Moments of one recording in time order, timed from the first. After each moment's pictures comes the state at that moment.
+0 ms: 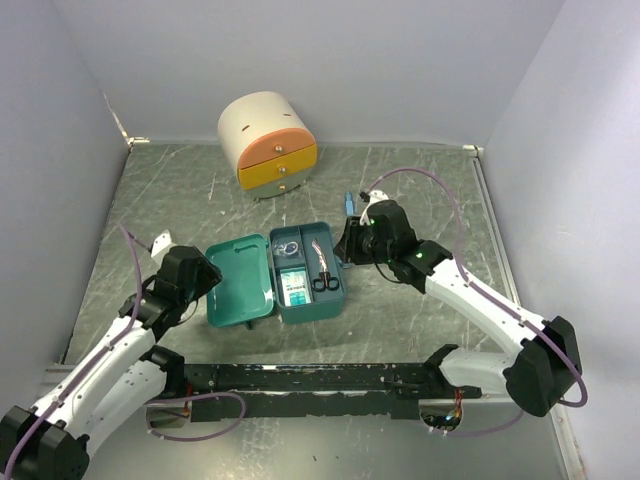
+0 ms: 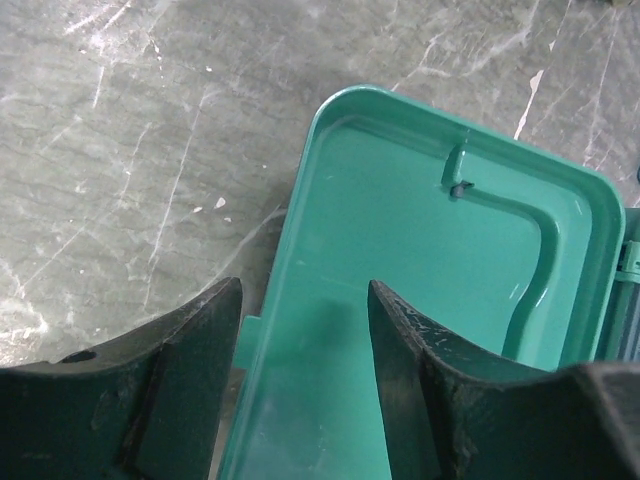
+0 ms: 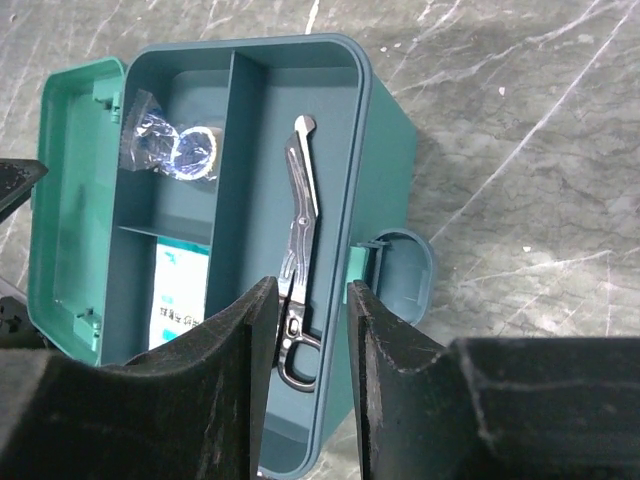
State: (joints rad) left arm -0.40 0.72 0.47 -0.46 -0.36 -0.92; right arm 0.64 1.18 0.89 -0.34 -0.03 0.51
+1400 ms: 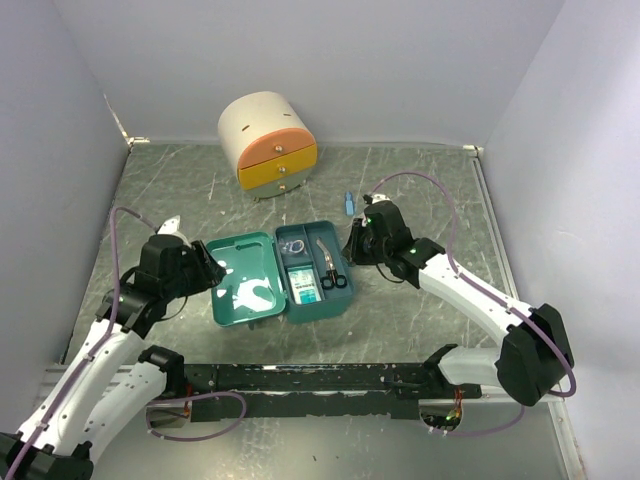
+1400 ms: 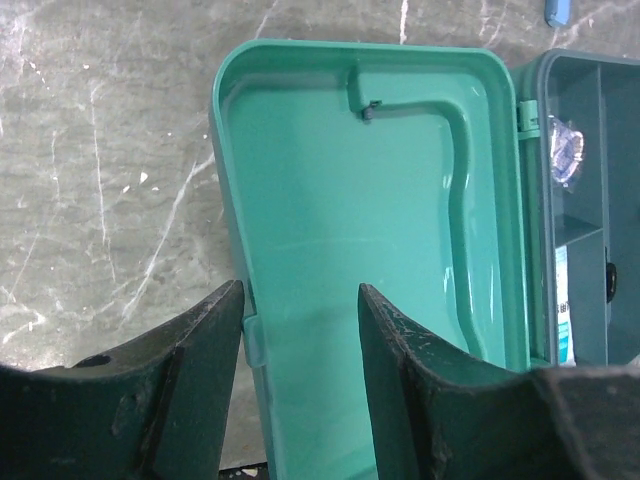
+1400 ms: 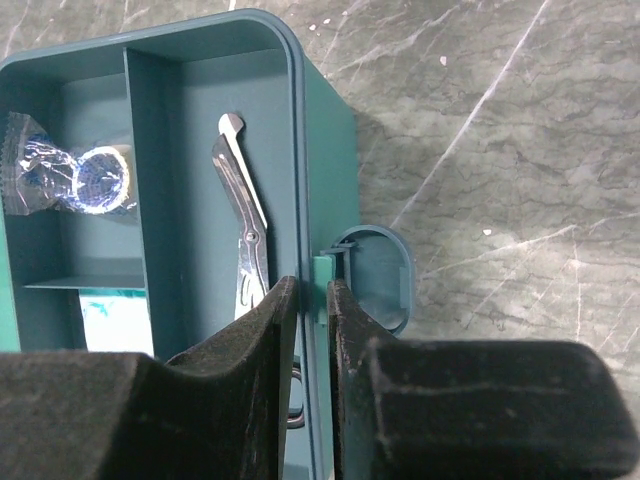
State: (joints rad) left arm -0.37 0.68 0.66 -0.65 -0.04 -0.66; right arm 0.61 1.26 0.87 -0.34 0.00 0.54
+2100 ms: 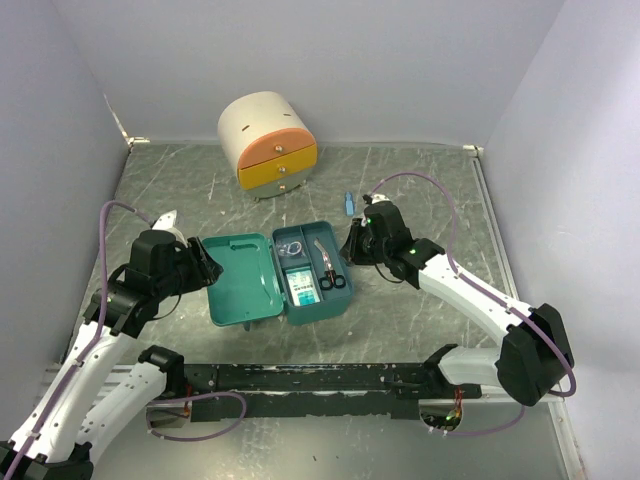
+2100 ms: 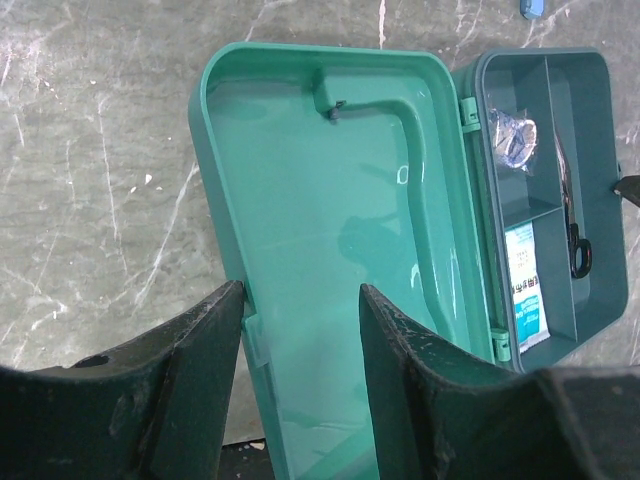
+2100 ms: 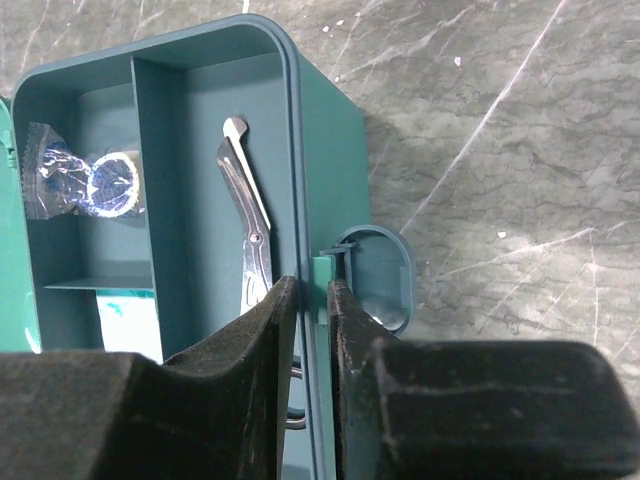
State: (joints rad) left arm -0.37 0.68 0.78 -0.76 -0.01 -0.60; right arm 0.61 1.26 0.86 -0.32 -0.01 0.56
